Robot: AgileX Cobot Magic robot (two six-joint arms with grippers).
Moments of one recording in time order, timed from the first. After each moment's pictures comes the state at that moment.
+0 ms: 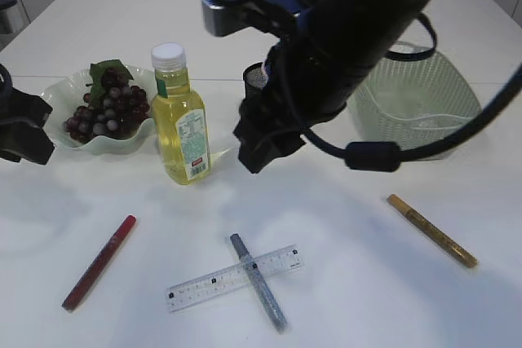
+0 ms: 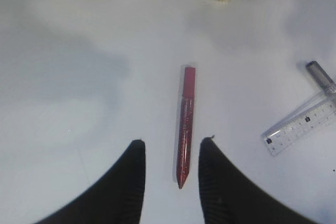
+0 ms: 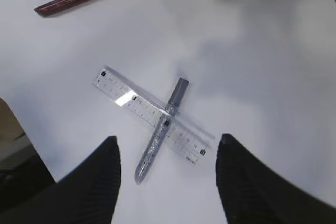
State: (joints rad) left arm -0.22 1.46 -1.06 -0.17 0.88 0.07; right arm 0.60 1.70 -1.44 0.23 1.00 -0.35
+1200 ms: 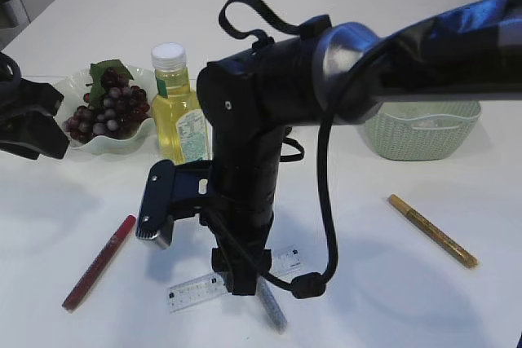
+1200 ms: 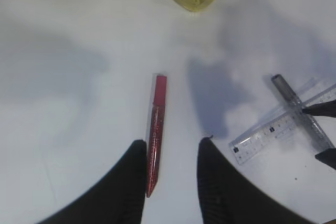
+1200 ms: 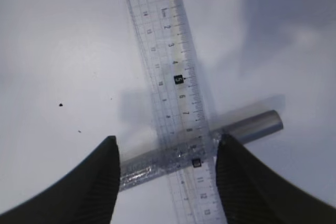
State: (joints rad) left arm -0.22 1.46 -1.06 -0.27 0.86 0.07; right arm 0.76 2.09 -1.53 0.11 1.03 -0.90
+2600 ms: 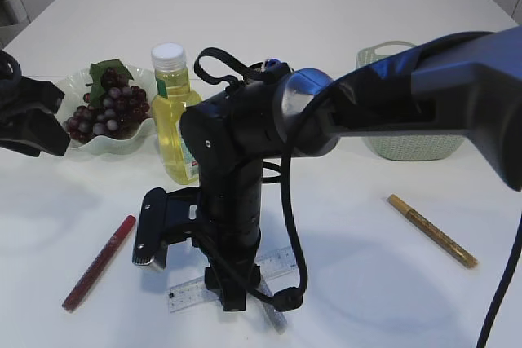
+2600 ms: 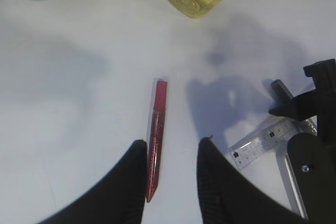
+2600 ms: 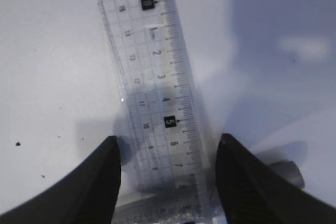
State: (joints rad) left arm -0.22 1.46 -1.06 -0.27 0.85 0.07; right arm 0.78 2.21 -1.58 0.08 0.98 -0.90
